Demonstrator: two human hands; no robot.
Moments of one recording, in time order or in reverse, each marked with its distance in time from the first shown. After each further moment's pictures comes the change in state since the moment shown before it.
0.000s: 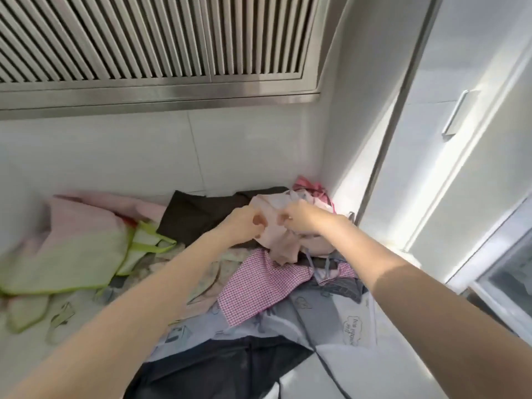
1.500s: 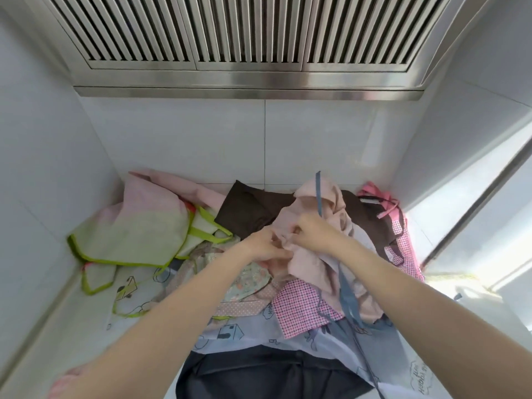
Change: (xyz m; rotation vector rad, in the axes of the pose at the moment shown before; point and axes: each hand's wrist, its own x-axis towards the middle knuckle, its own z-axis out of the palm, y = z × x) left_hand -0.017 -0.106 -0.014 -0.196 -0.112 -0.293; right_hand 0.065 -0.100 0.037 0.111 -0.016 -0.160
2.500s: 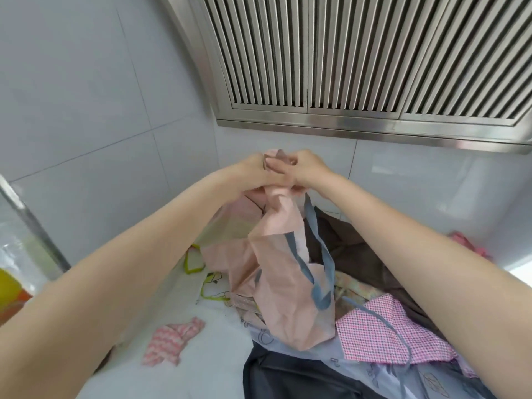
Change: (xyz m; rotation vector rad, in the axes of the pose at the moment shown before) left_hand -0.179 0.006 -0.175 -0.363 0.407 0.133; right_hand 0.027 -0.206 -0.091 0.487 0.167 -0.230
